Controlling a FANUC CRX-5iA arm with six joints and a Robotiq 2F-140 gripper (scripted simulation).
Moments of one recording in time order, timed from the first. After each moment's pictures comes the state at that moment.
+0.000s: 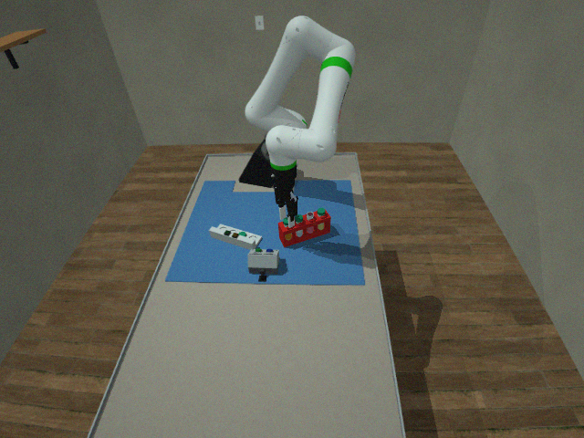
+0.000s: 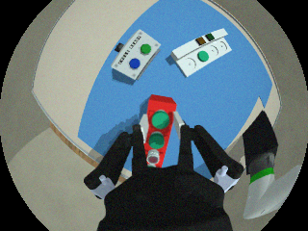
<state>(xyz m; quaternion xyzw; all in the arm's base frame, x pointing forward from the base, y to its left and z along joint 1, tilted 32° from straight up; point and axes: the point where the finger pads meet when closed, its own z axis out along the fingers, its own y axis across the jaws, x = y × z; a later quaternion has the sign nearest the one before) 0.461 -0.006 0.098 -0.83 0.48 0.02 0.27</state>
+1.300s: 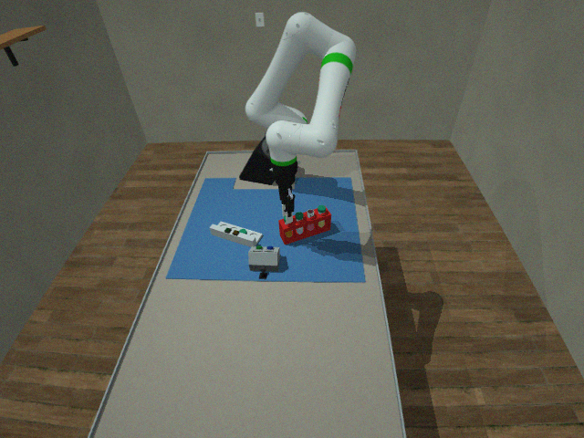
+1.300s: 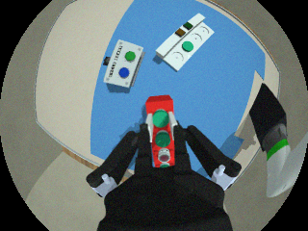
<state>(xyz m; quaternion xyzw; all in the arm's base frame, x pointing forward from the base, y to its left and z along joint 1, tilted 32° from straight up) 0.460 -0.009 0.104 -0.76 0.58 0.06 0.27</state>
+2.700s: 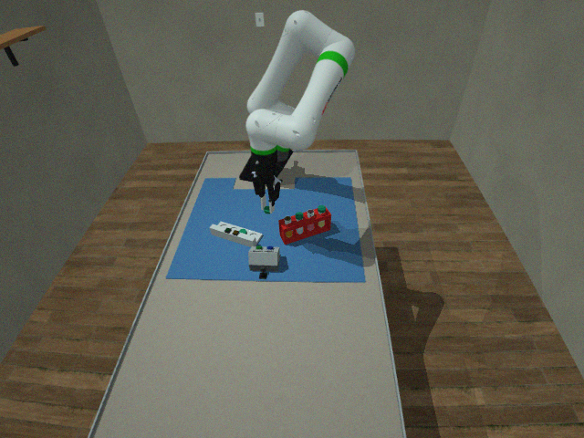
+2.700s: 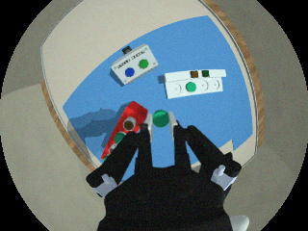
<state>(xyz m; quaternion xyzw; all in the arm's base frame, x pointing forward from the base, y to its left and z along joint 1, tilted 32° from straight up) 0.429 -0.091 0.093 -0.92 0.29 -0.04 0.25</state>
